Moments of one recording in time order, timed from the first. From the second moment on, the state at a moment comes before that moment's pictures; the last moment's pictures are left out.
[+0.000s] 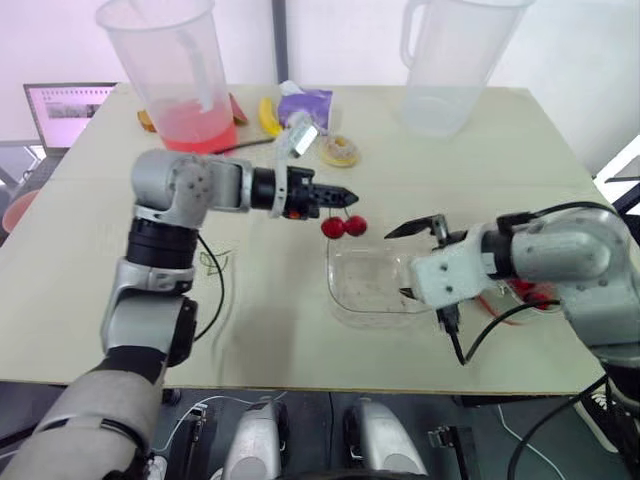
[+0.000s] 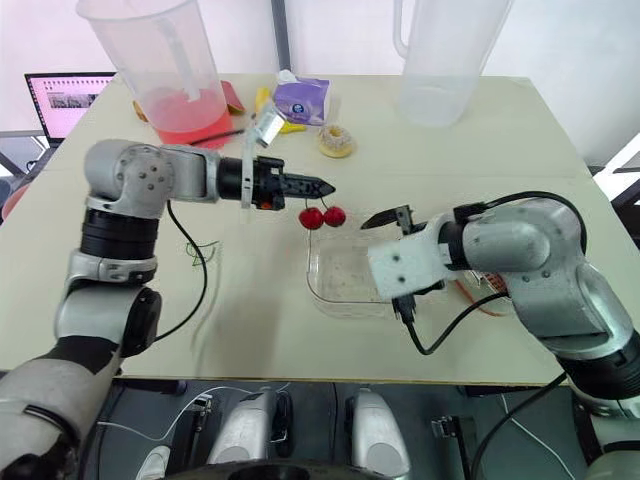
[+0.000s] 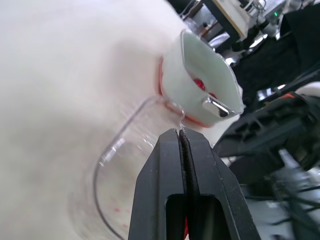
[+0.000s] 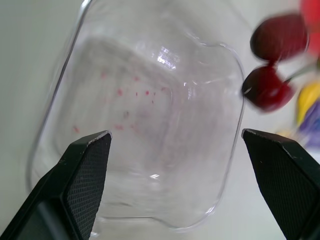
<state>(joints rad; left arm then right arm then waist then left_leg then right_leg) -1.06 0.40 -0.04 0.15 -0.69 1.24 -0.86 -0.54 -0.91 0.11 -0.62 -0.08 0.57 1.29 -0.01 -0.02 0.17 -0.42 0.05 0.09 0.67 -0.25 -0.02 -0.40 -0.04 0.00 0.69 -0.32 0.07</state>
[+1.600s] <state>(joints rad) -0.87 0.51 -0.03 -0.04 -0.72 0.90 -1.15 -0.80 -0.64 -0.06 -0.56 0.61 1.56 0.74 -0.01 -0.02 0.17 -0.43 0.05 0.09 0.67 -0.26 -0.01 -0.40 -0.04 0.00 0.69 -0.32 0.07</state>
